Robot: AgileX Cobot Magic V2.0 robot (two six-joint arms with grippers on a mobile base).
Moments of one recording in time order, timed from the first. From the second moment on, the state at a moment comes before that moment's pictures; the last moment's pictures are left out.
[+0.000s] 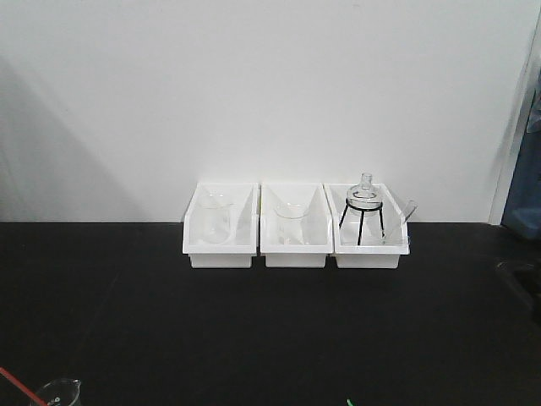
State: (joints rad) left arm -0.02 0.80 -0.72 -0.15 0.21 0.15; right arm 0.08 0.87 -0.74 -0.02 0.19 0.11
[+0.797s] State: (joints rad) left arm -0.02 0.80 -0.72 -0.15 0.21 0.16; right arm 0.08 0.94 -0.74 0.00 0.34 -0.18
